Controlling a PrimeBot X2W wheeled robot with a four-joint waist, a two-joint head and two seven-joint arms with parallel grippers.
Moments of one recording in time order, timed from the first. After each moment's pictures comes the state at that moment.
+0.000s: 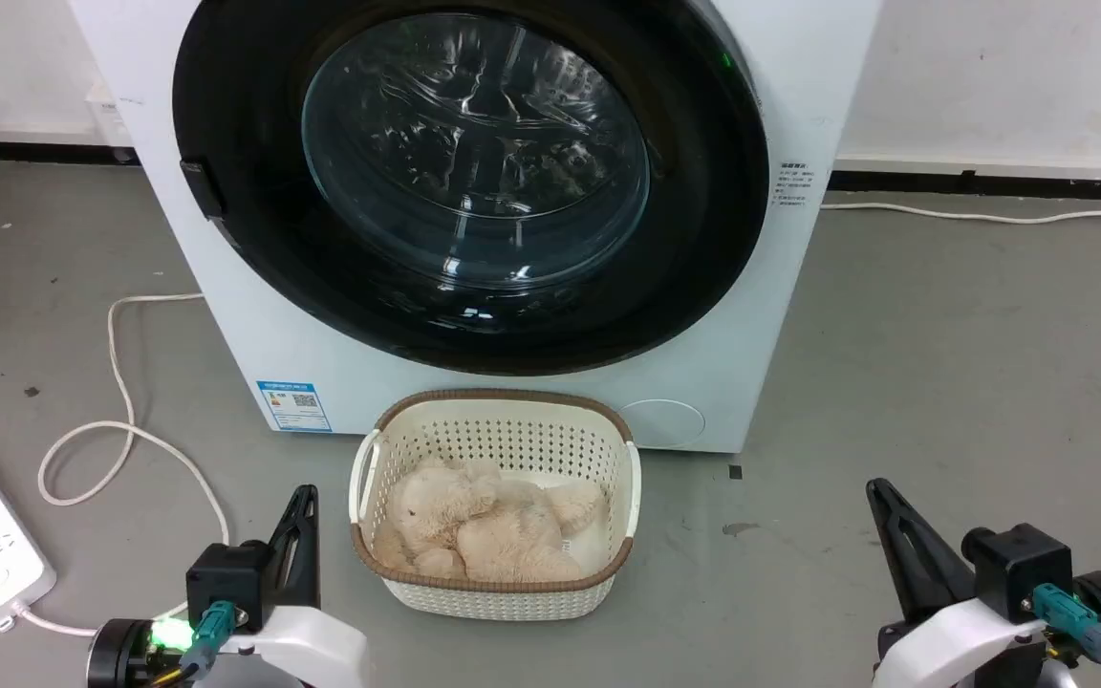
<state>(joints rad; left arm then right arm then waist) 0.02 0.05 0.00 0.00 0.00 0.00 0.00 0.01 -0.05 0.00 0.00 0.01 0.13 0.00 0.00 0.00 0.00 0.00</state>
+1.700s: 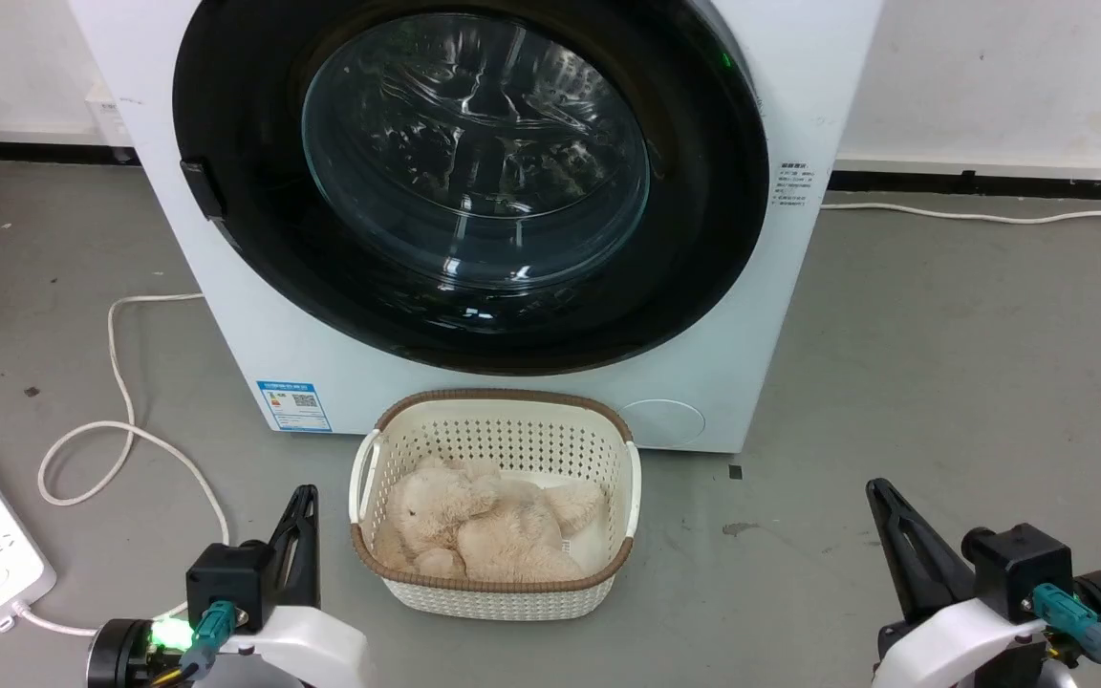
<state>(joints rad) 0.02 0.05 0.00 0.00 0.00 0.00 0.00 0.01 -0.05 0.00 0.00 0.01 0.13 0.00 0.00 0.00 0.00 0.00</state>
